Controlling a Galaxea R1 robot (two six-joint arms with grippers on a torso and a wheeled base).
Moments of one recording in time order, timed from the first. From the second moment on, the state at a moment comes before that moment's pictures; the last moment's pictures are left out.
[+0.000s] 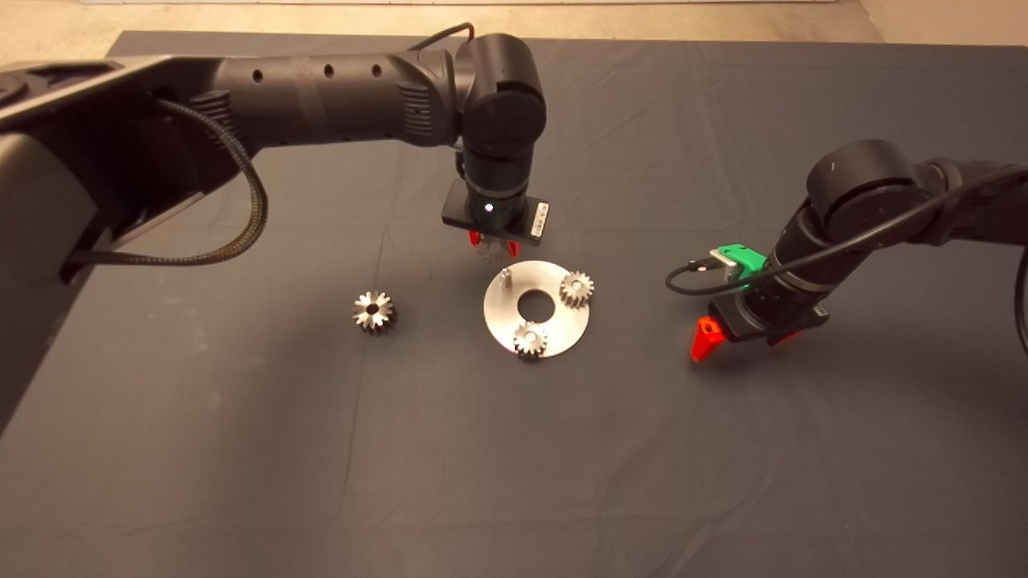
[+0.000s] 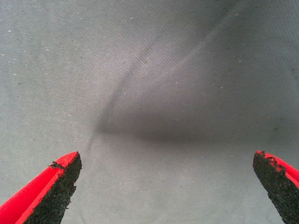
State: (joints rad) left arm -0.47 2.91 -1.46 0.37 1.52 -1.21; right arm 0.30 2.35 -1.04 -0.18 -1.52 1.16
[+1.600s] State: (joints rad) left arm -0.56 2.97 -1.86 -0.15 1.52 -0.72; right arm 0.22 2.33 -0.94 -0.26 -1.52 1.34
